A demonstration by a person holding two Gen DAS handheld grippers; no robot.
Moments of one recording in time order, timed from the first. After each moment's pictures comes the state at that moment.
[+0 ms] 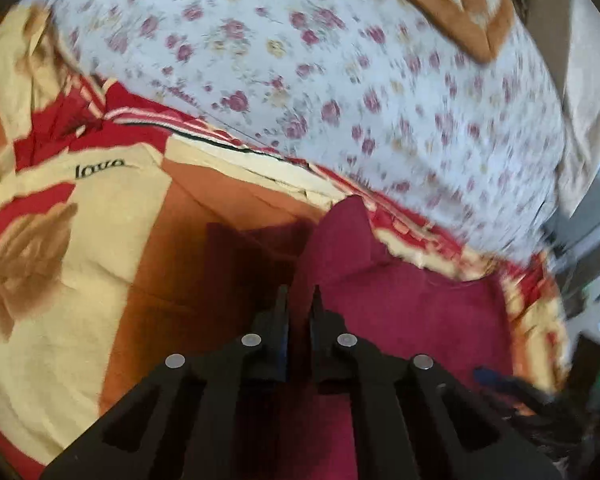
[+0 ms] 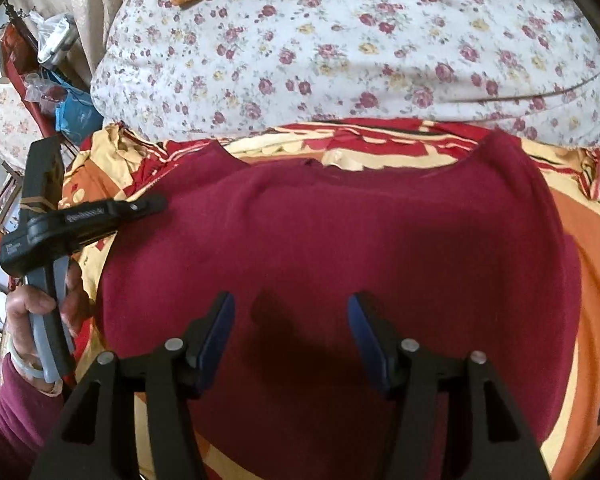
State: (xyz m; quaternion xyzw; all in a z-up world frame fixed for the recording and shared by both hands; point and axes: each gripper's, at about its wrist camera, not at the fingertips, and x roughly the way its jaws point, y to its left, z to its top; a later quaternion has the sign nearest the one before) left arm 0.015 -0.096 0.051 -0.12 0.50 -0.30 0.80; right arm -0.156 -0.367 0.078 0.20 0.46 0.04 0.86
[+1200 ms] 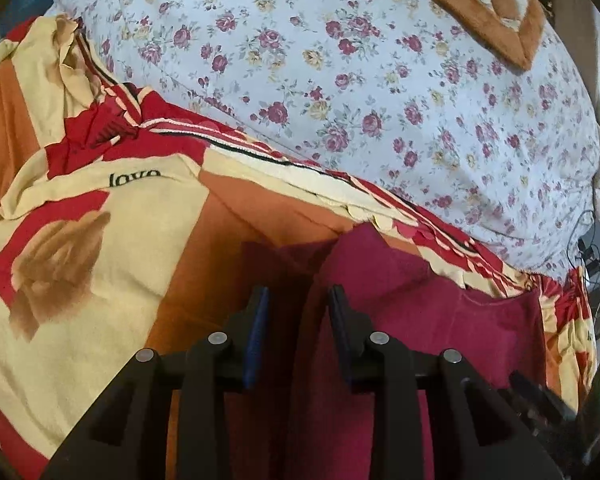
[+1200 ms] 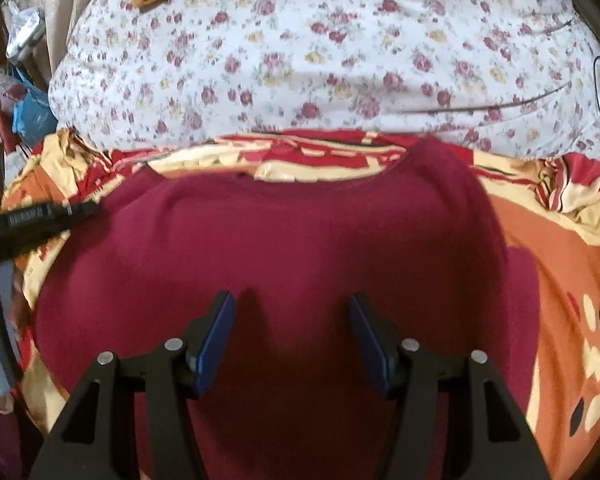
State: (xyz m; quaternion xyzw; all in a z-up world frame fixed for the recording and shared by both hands) left arm 0.021 -0.104 0.042 -0.08 0.49 -0.22 0.84; right arm -0.153 -0.384 0.060 0.15 0.46 -0.06 0.88
